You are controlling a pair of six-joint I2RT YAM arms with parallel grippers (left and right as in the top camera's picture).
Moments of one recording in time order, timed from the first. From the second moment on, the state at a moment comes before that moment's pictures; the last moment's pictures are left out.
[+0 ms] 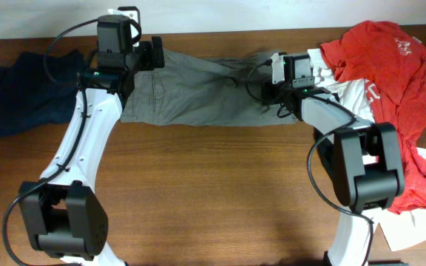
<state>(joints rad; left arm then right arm) -0.14 1.84 1.61 -0.37 -0.08 -0.09 0.14 2.10 1.37 -0.11 -0.18 0.03</state>
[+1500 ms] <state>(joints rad) -0.08 1.98 1.61 -0.57 -0.05 -0.08 -0.06 2.19 1.92 -0.87 -0.38 0.02</state>
